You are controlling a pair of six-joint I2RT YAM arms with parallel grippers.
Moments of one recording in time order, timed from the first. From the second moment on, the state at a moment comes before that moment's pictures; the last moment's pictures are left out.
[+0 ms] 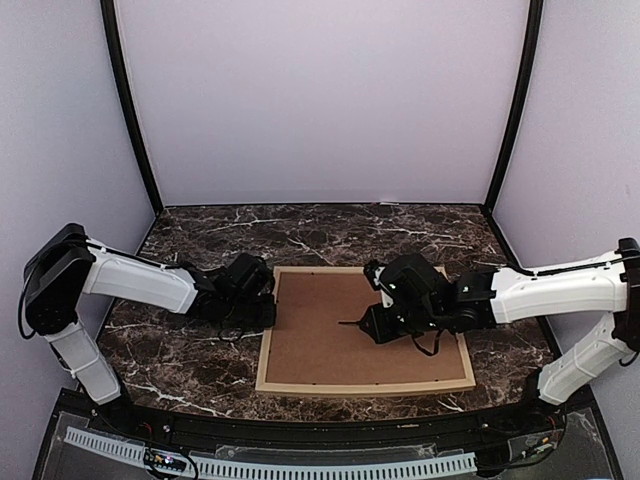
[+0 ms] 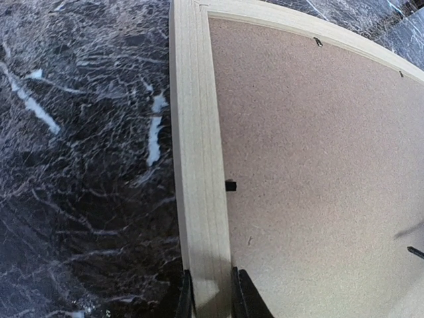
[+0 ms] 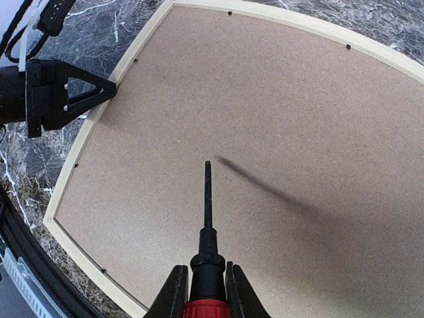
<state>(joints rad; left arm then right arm) -0.83 1.69 0.87 -0.18 -0.20 -0.77 1.08 1.41 0.86 -0.31 0.16 0.61</state>
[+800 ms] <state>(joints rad) -0.86 1.54 0.65 -0.07 -0.21 -1.01 1.08 1.45 0.89 -0.28 0.13 0.61</state>
